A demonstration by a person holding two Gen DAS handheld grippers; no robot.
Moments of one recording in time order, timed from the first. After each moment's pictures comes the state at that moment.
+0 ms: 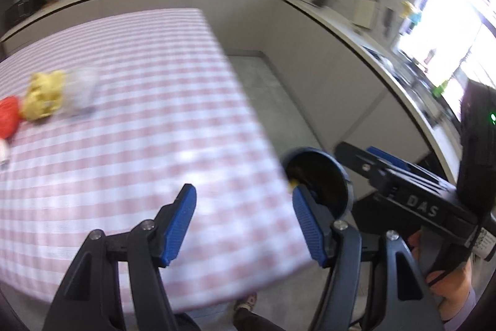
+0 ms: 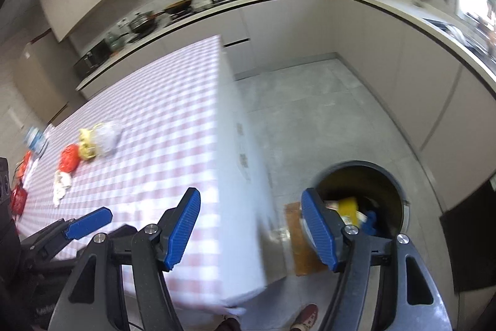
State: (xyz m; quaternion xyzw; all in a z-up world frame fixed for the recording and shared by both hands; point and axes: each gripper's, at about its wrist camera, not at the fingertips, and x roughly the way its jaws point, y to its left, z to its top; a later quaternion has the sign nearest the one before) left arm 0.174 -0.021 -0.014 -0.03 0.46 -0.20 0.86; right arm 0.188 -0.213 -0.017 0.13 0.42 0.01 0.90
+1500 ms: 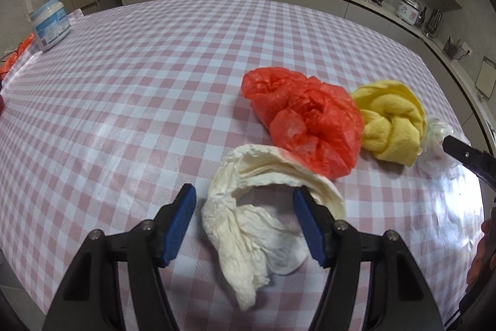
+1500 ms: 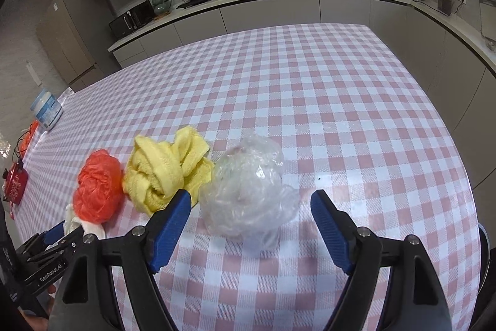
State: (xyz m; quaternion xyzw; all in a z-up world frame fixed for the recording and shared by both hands) left arm 0.292 0.311 -0.079 -0.07 0.48 0.05 0.88; right arm 0.396 0.081 -0.052 0.07 0.44 0.08 0.89
